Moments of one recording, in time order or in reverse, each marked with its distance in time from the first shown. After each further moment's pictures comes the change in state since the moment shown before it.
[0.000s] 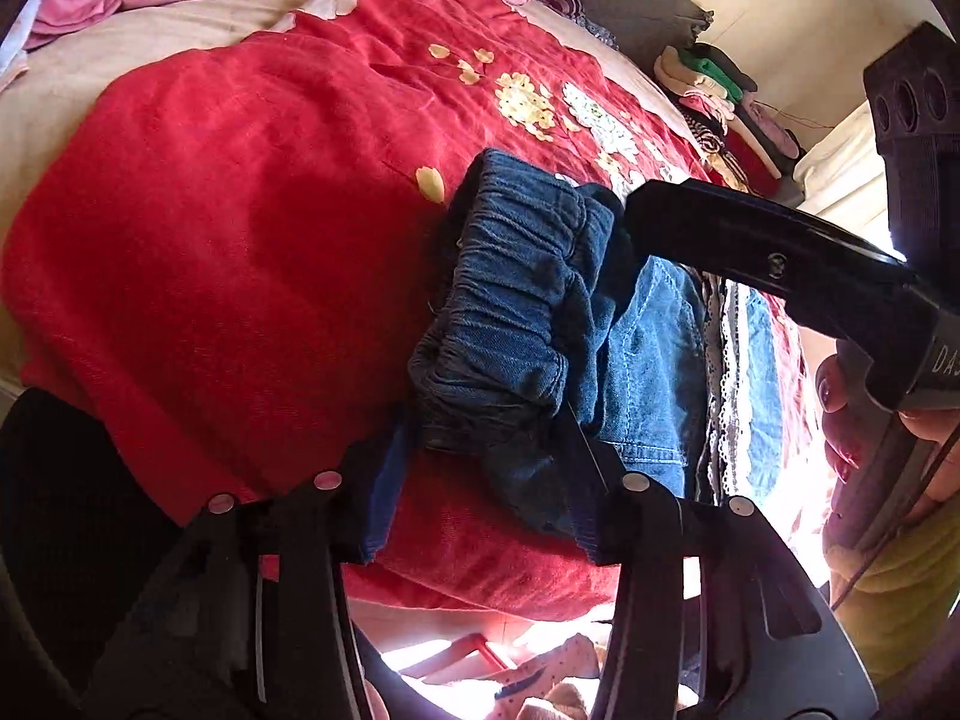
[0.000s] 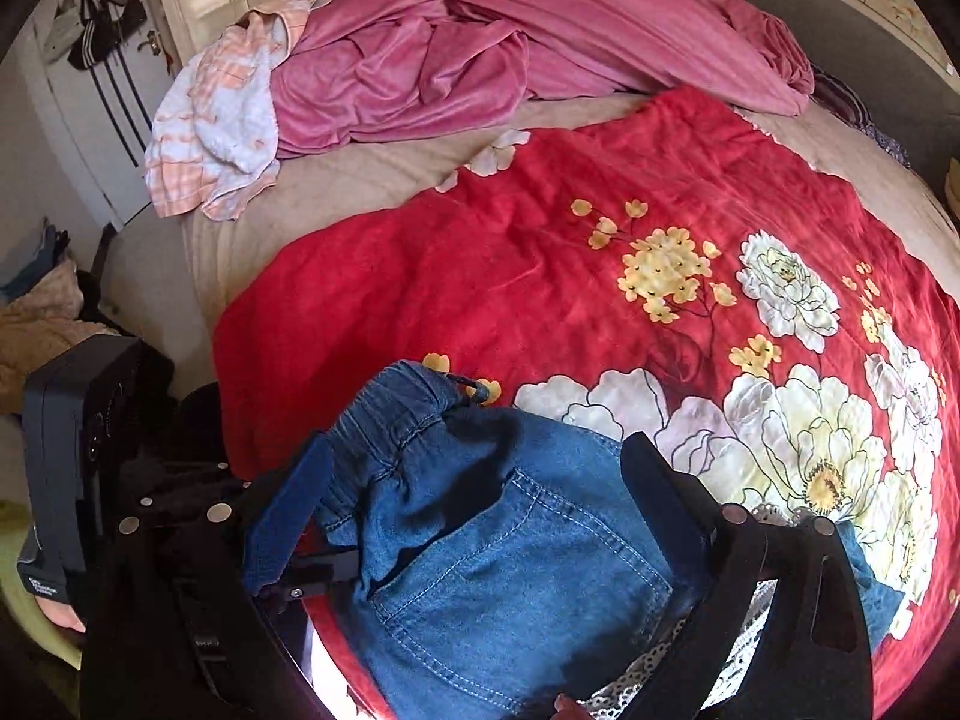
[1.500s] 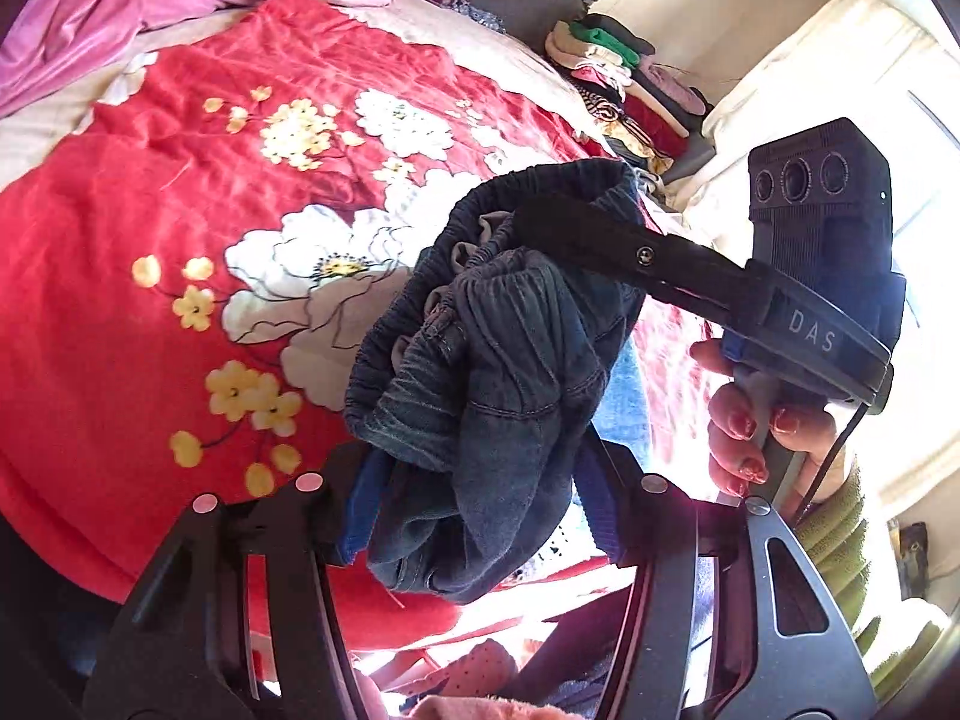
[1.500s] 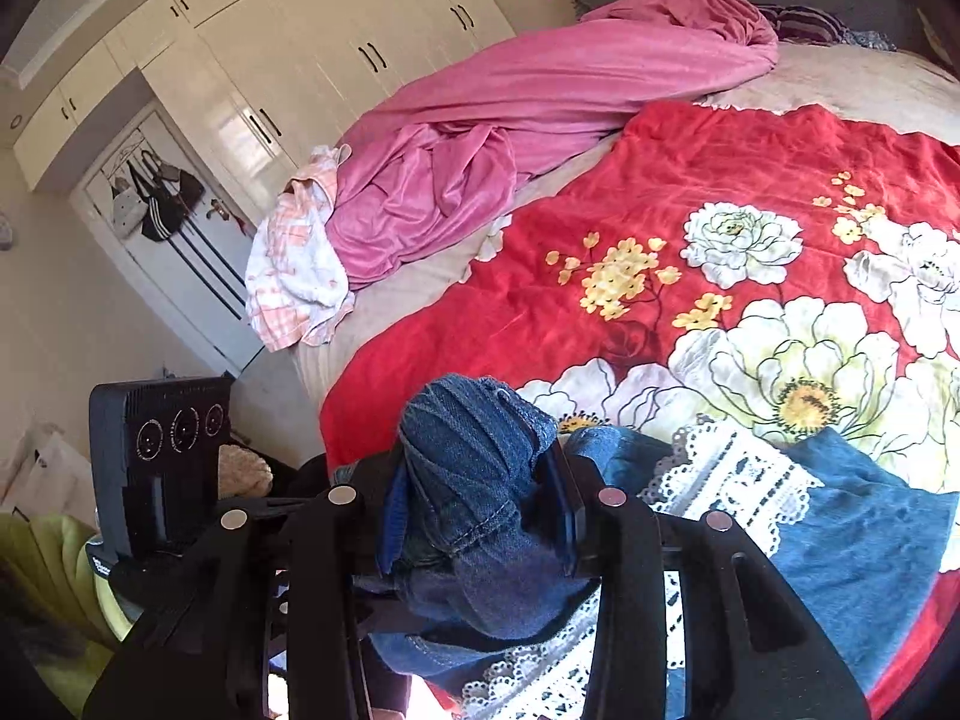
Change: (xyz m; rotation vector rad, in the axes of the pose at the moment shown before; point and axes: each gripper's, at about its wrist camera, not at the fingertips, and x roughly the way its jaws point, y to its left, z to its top) left arm 0.000 -0.122 0.013 0.165 0.015 -0.160; right arm -0.090 -0.111 -0.070 0.279 -0.287 0.336
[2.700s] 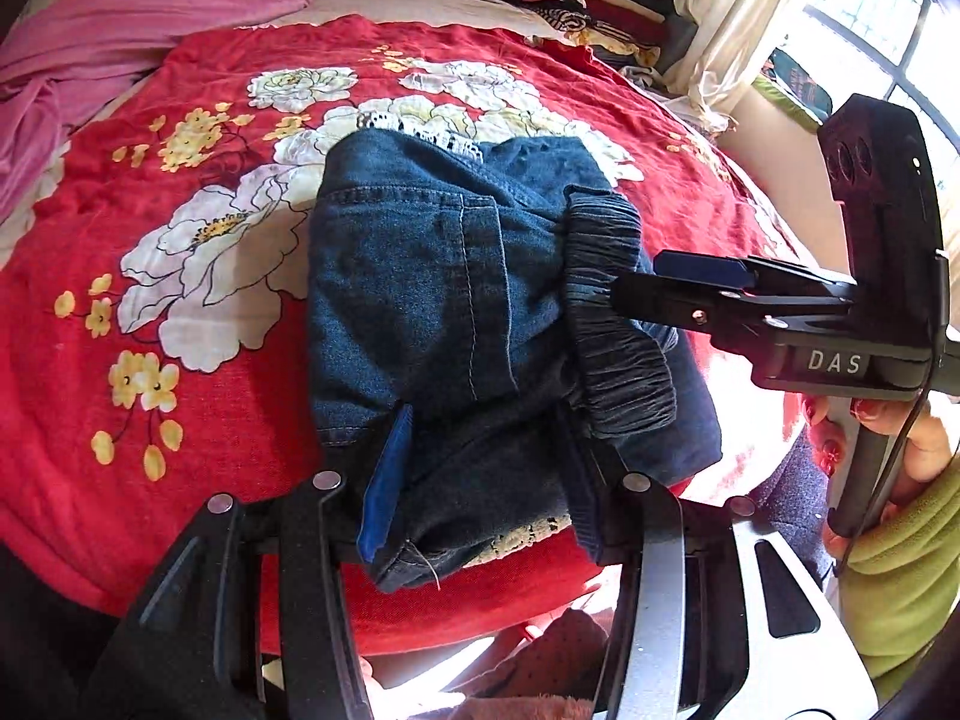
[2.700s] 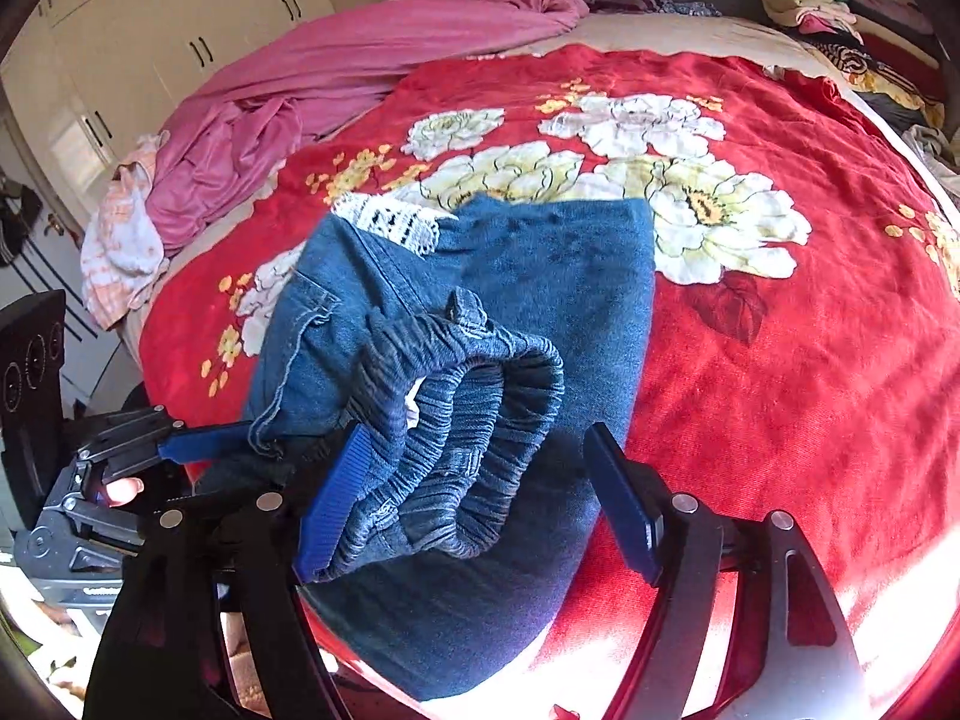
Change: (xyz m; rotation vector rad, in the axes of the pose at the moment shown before) left arm 0.063 -0.066 -0.047 0.300 0.099 0.186; right arm -0.079 -0.047 -0.120 0.124 -0.007 -0.449
